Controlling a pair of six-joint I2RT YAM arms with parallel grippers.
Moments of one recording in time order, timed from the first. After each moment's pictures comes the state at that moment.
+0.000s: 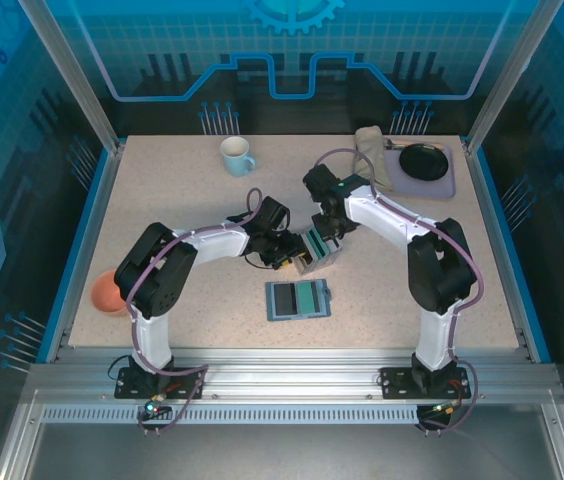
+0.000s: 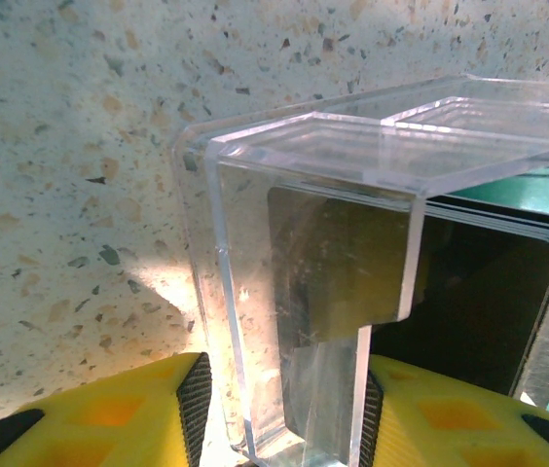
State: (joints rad) left arm -0.58 1.92 1.16 -0.29 0.33 -1.08; right arm 0.55 1.92 1.53 -0.96 0.23 0.19
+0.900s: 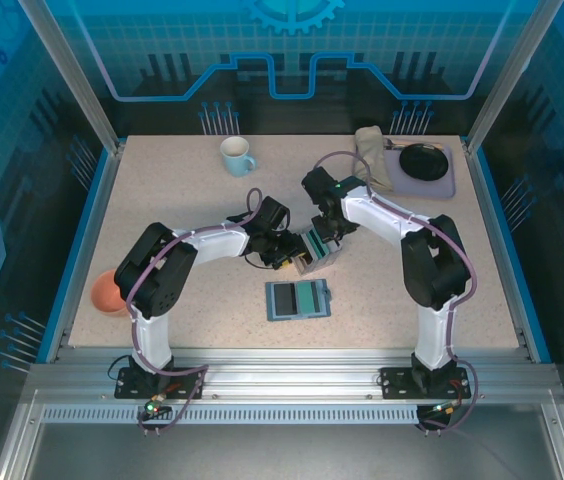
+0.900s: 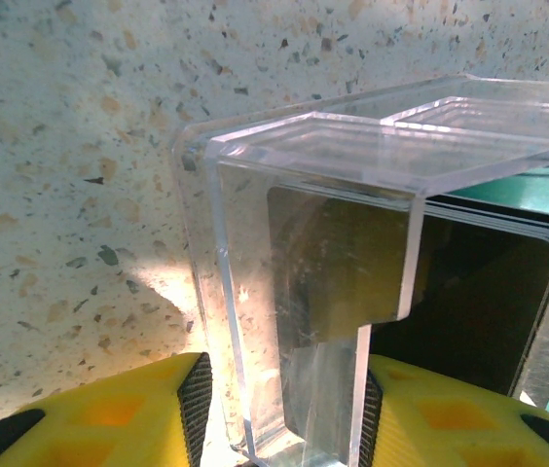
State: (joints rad) left arm -0.58 1.92 1.16 -0.29 0.33 -1.08; right arm 0.54 1.95 1.53 -0.94 0.25 0.18
